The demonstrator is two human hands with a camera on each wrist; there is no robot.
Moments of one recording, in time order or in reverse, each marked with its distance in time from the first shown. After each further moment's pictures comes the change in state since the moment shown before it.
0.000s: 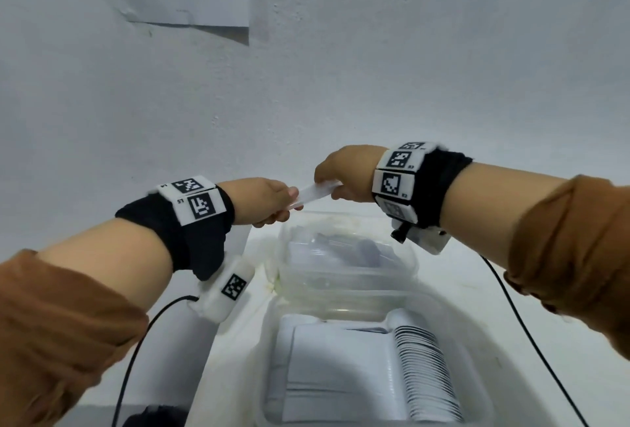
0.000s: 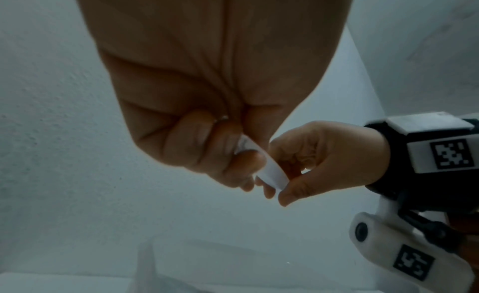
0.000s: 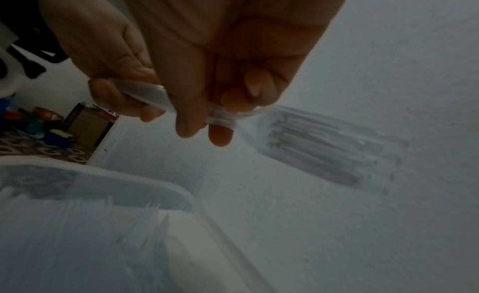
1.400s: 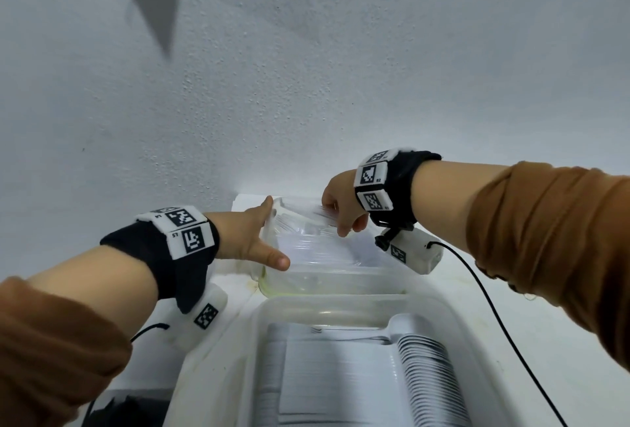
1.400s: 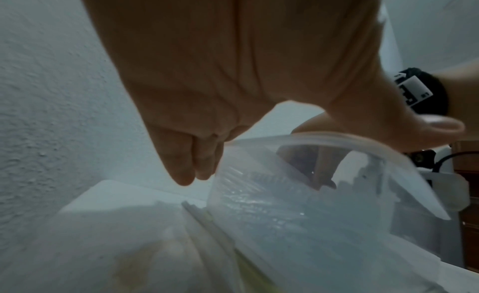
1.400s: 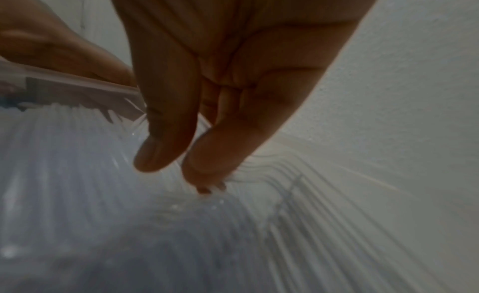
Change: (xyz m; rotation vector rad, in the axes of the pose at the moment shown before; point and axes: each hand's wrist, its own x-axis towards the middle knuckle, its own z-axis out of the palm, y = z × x) left_hand 0.050 -0.066 0.034 0.193 -0.326 -0.009; right_hand 0.054 0.022 0.069 0.322 -0.506 0.170
